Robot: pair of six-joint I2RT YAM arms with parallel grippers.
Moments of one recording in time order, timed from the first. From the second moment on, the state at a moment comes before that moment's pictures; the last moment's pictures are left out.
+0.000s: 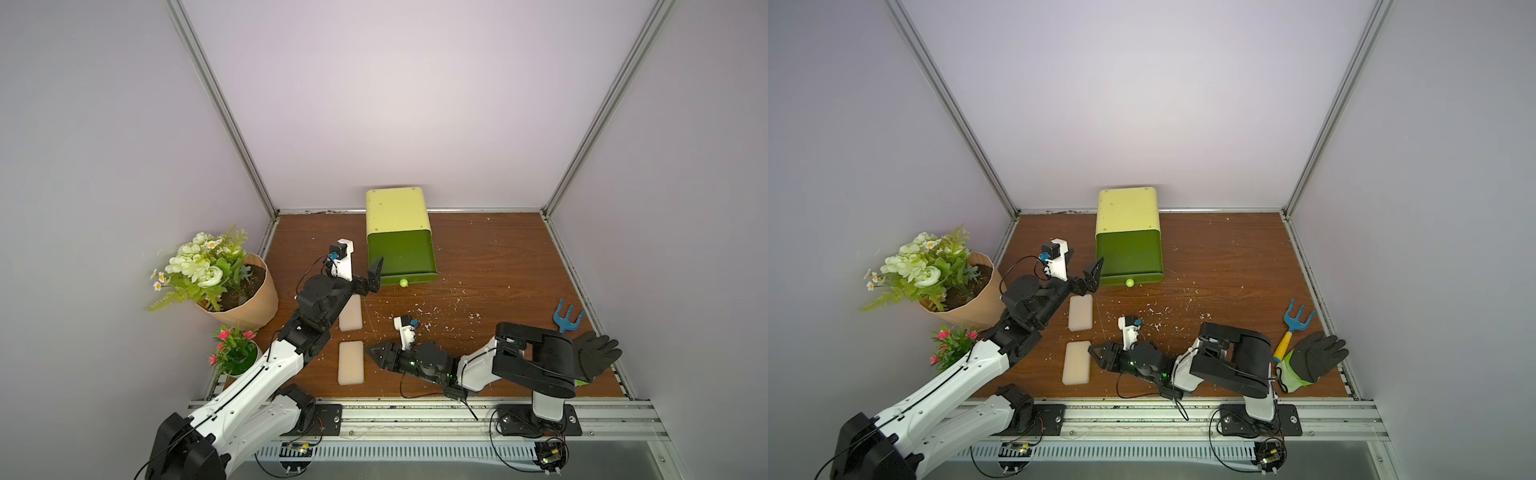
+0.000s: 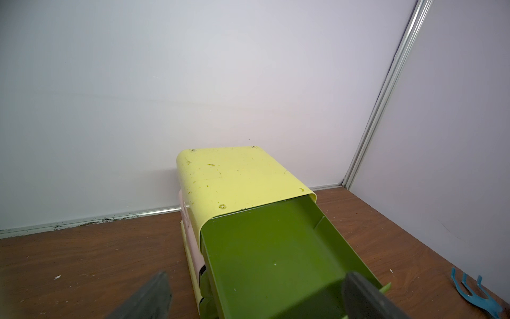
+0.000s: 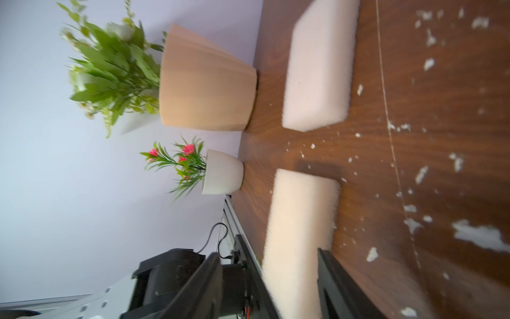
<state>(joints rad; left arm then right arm) -0.51 0.92 0.58 0.34 -0.06 -0.13 1.29 1.83 0.56 1.11 0.13 1.20</state>
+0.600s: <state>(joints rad) -0.51 0.90 0.61 0.16 0.07 -0.03 1.21 1.39 0.51 0.72 0.42 0.79</state>
